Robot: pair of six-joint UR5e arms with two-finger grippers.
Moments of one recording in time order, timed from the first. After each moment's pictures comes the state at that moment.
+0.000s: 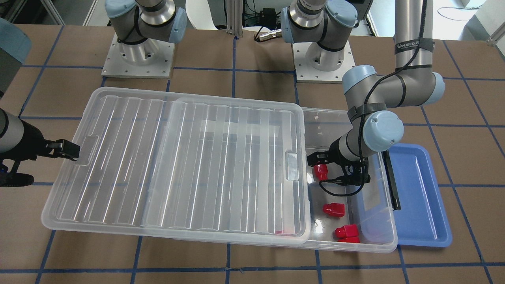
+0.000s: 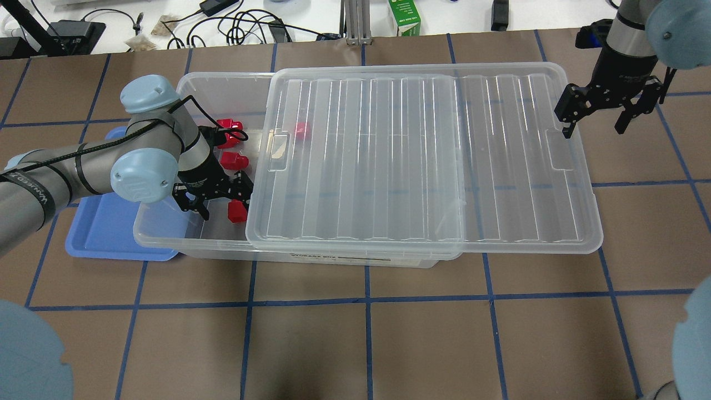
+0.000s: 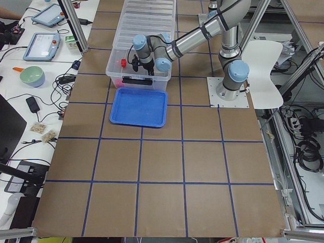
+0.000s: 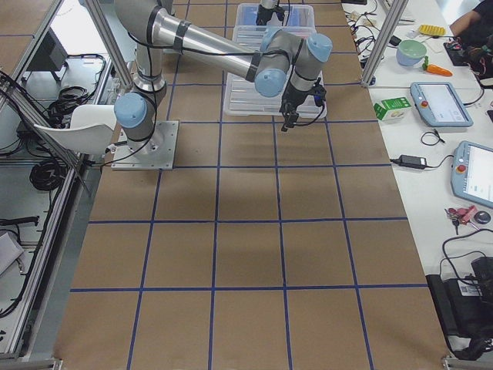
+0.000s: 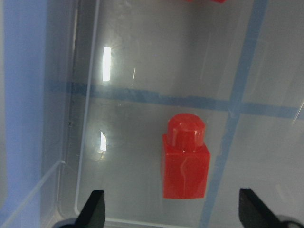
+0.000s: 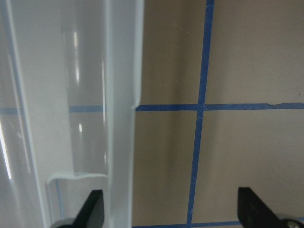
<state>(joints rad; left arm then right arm) -1.45 -1.91 -1.90 -1.14 1.52 -0.01 1.32 -1.27 1.50 -1.62 -1.68 -0.25</state>
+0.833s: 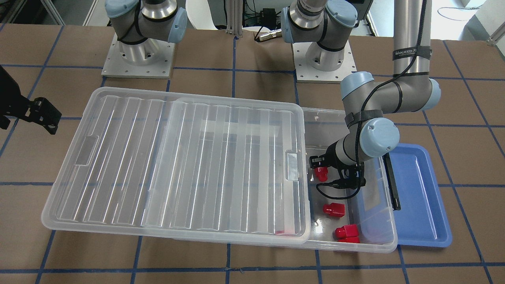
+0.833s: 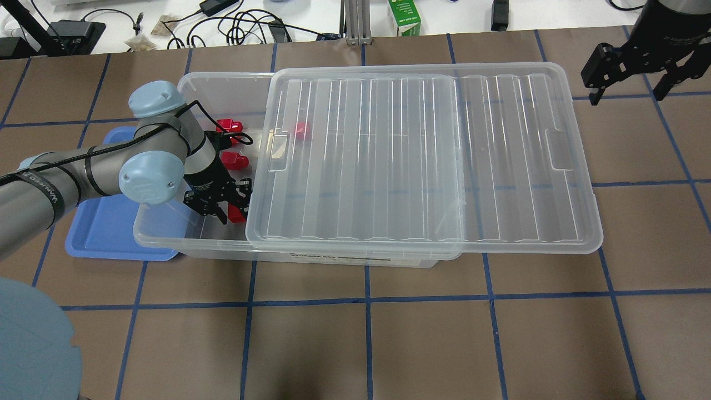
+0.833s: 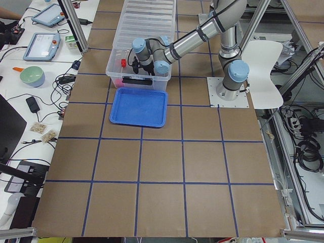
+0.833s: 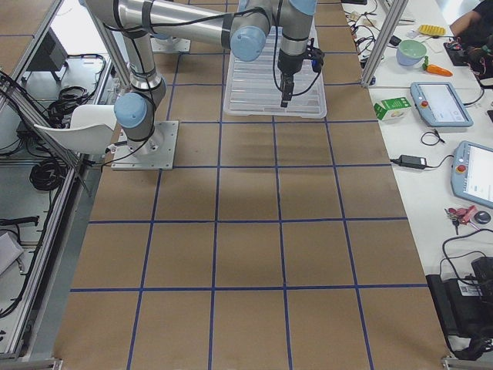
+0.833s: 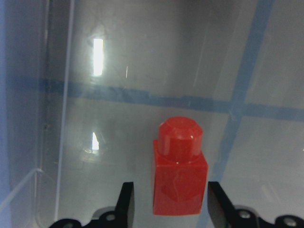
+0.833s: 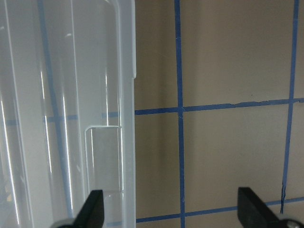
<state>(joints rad) -1.45 -1.94 -1.90 -1.13 1.50 -0.02 1.32 -1.45 1.49 -1.60 -1.69 -0.17</state>
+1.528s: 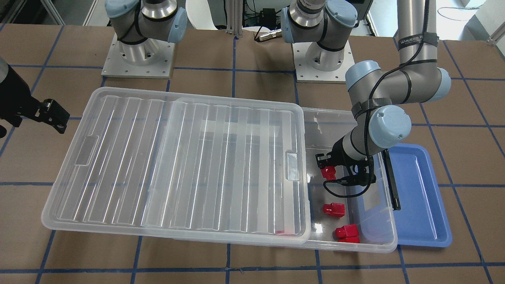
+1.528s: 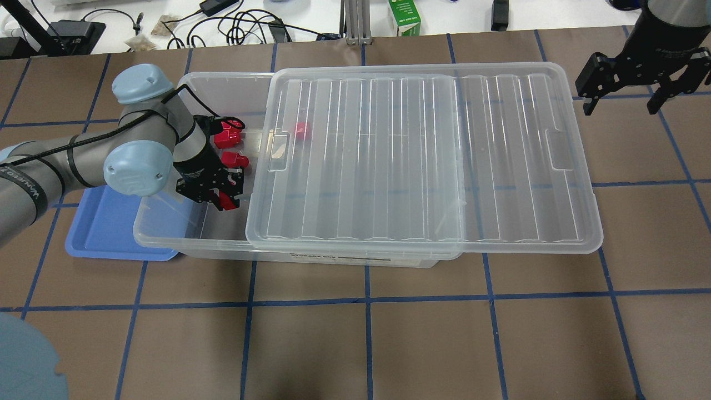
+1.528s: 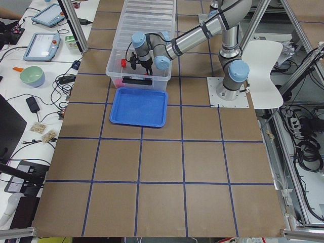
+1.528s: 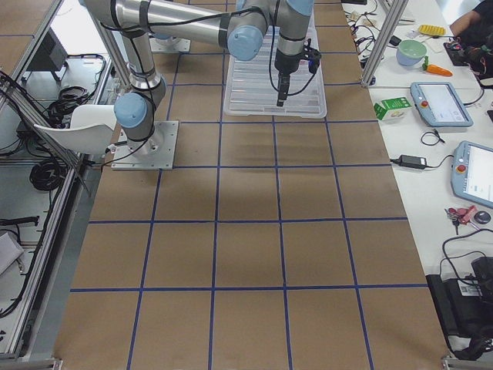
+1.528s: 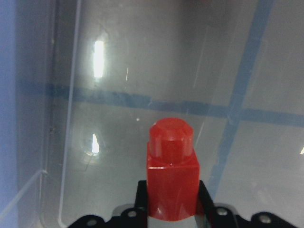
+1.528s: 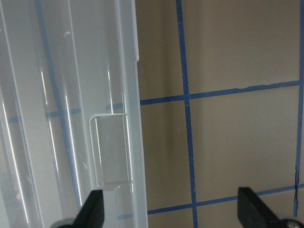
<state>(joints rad) -1.44 -1.87 -1.85 -1.18 1.50 -0.02 1.32 -1.45 1.53 -1.60 -1.68 -0.14</state>
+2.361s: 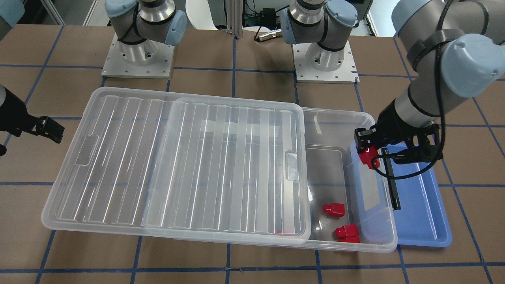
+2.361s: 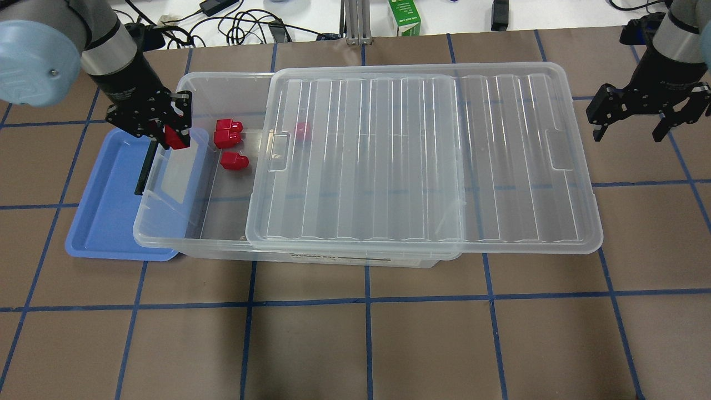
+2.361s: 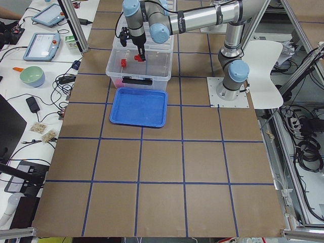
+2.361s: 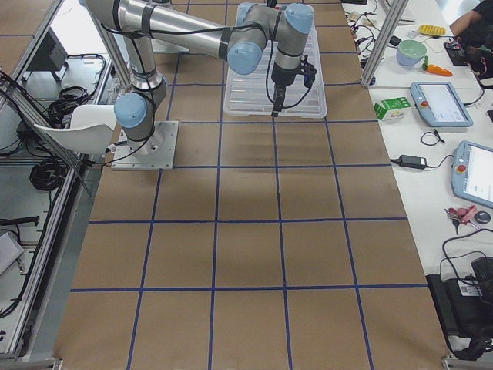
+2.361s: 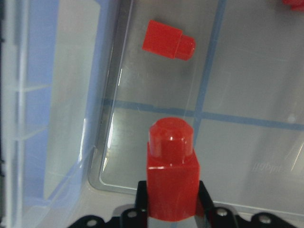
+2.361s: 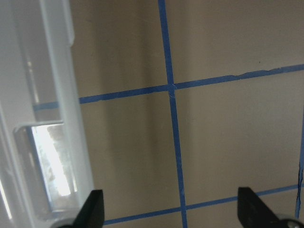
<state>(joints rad) -1.38 -1.77 -1.54 -1.52 1.55 0.07 1.24 -1.40 1.62 -1.68 -1.69 -0.20</state>
